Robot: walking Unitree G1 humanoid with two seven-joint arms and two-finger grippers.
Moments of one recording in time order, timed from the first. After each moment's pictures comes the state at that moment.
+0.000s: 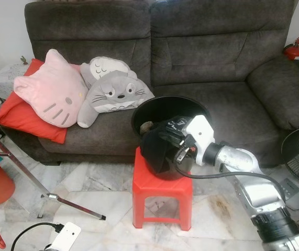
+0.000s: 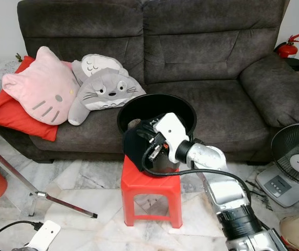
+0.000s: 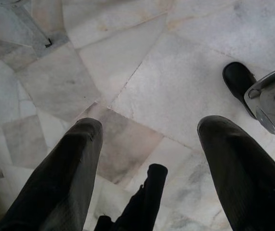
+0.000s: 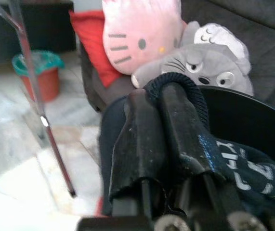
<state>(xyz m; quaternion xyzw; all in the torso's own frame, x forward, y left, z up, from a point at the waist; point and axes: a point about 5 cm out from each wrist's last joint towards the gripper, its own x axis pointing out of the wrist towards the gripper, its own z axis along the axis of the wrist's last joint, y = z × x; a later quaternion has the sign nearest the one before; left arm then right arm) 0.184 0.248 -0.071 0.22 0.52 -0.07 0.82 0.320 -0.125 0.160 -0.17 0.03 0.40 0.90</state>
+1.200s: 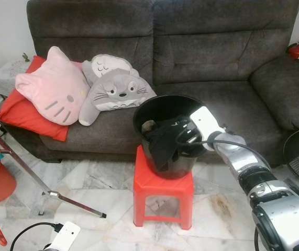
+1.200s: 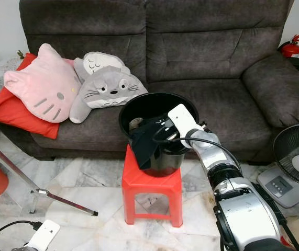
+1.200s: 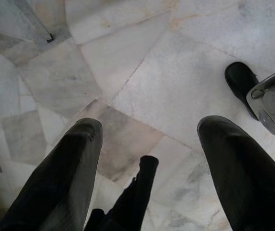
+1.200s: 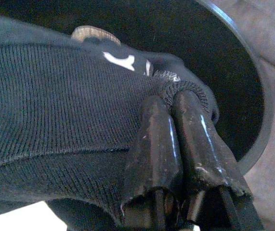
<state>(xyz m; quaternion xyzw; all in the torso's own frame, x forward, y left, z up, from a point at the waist) 0.185 0.249 -0.071 0.22 0.51 -0.06 0.83 0.384 -0.171 0.121 -0.24 0.18 0.17 0.94</state>
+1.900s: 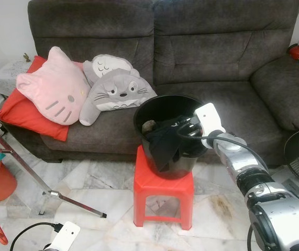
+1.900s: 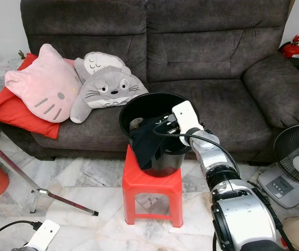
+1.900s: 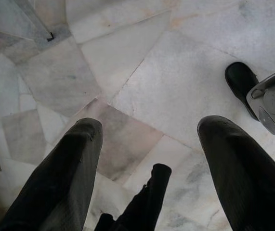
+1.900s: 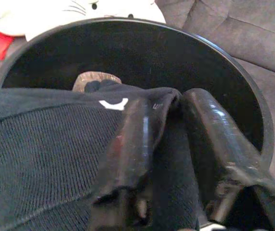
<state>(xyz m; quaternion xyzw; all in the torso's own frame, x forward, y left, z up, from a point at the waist) 0.185 0.250 -0.071 0.22 0.51 -0.06 0.83 0.387 -0.166 0.132 -0.15 0.12 0.16 0.97</state>
